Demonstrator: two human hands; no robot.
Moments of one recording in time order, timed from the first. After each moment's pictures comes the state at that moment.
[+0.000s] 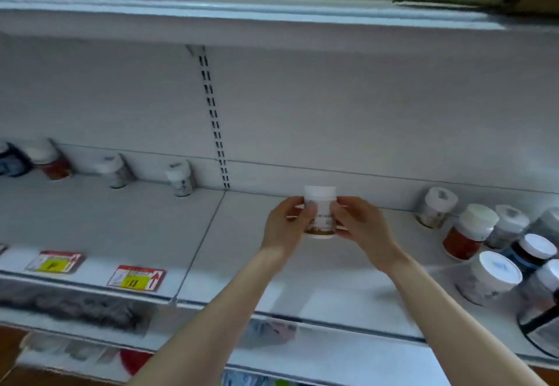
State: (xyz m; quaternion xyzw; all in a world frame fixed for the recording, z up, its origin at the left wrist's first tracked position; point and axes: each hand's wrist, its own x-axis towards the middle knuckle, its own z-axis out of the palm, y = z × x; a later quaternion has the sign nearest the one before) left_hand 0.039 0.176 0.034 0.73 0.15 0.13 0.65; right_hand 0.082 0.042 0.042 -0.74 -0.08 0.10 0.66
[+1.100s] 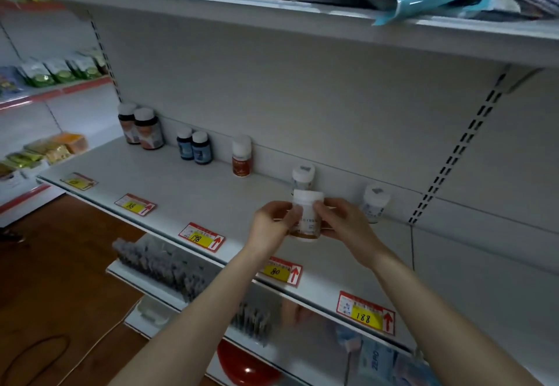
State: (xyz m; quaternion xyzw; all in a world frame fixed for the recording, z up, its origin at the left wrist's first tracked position) left_hand -0.102 0.577 0.029 0.68 0.24 0.21 0.66; right_hand -0.016 0.456 0.039 -0.71 -0.24 0.23 0.62
